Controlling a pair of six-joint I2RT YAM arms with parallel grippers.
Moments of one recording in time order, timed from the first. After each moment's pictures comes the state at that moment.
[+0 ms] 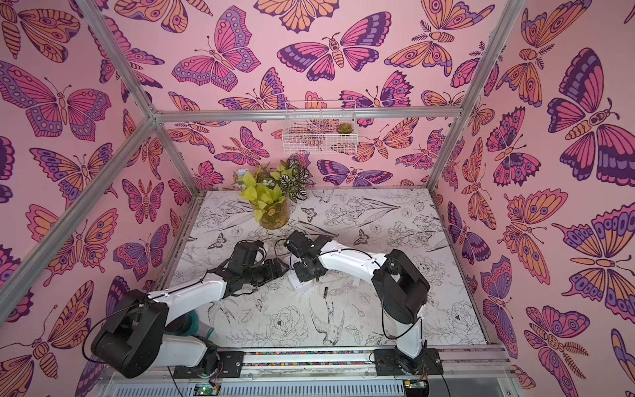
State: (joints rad) left arm -0.44 1.38 0.60 -0.03 0.34 -0.76; right arm 0.90 1.88 1.39 -0.78 0.07 0.44
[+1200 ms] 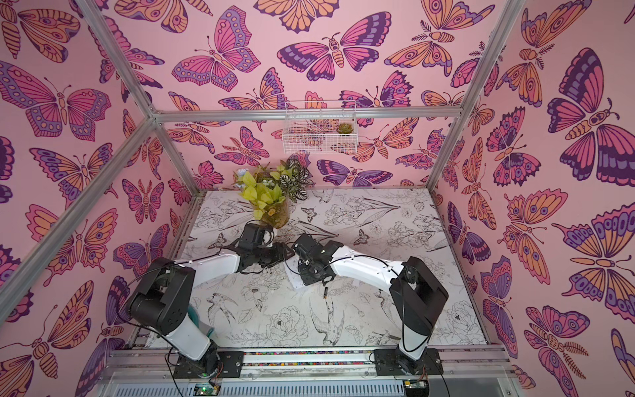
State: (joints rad) left arm -0.39 1.67 0.87 -0.06 0.46 -0.66; right arm 0.90 1.74 1.25 -0.71 0.05 0.50
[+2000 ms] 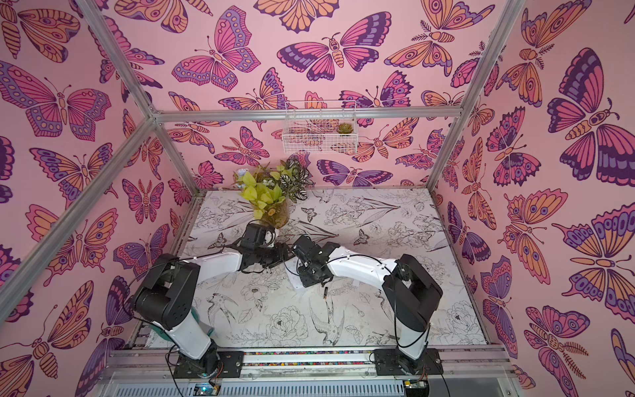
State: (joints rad) left arm -0.39 1.72 0.88 -0.05 0.48 -0.66; right arm 0.90 1.78 1.24 -0.69 0.03 0.51
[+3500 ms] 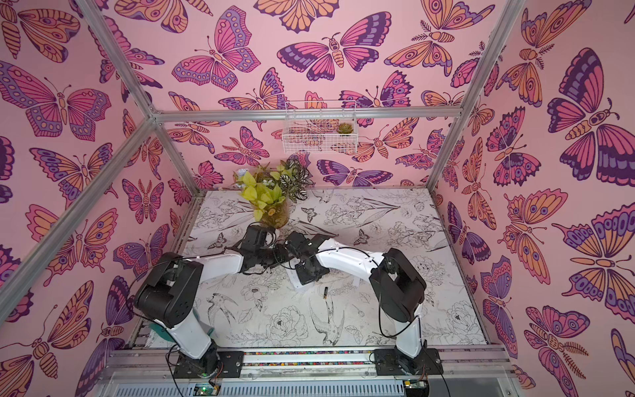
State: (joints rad) left arm -0.39 1.74 0.85 0.02 0.47 -0.66; right arm 0.90 1.90 1.42 -0.89 0.06 0.51
